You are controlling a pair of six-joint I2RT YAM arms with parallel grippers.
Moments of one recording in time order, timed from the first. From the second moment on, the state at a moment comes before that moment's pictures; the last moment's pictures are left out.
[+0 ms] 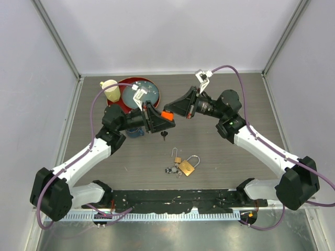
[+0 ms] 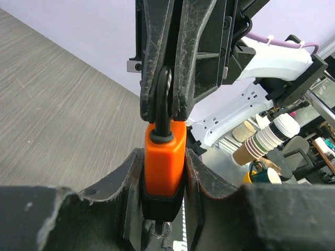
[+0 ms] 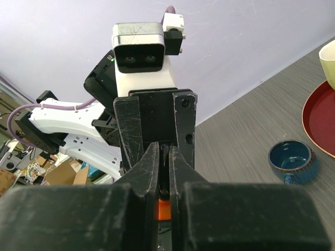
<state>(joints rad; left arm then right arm) -0.54 1.17 0.78 0.60 0.86 -0.78 0.58 1.27 0.99 0.55 -0.73 0.79</state>
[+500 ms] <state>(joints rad) -0.44 1.12 0.83 0.53 0.87 -0.73 0.58 1.25 0.99 0.39 -0.67 0.72</state>
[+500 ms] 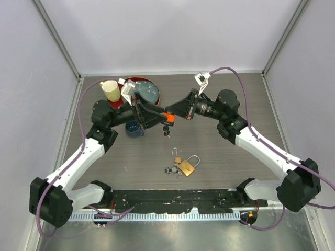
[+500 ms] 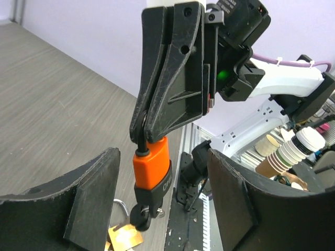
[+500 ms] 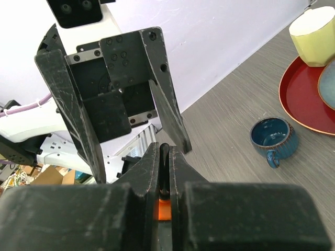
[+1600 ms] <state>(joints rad) -0.52 1.08 0.56 0.75 0.87 -0.81 0.58 1.21 0.99 0.38 -0.64 0.72</state>
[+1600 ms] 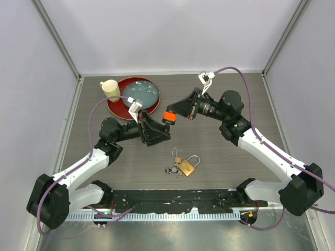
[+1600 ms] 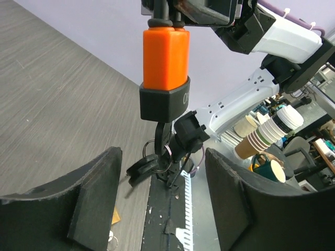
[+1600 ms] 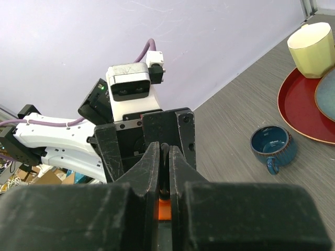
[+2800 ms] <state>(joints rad) -0.54 1.01 0.44 0.83 0.78 -0.82 0.58 1.19 0.96 0.35 -0.61 0.72</state>
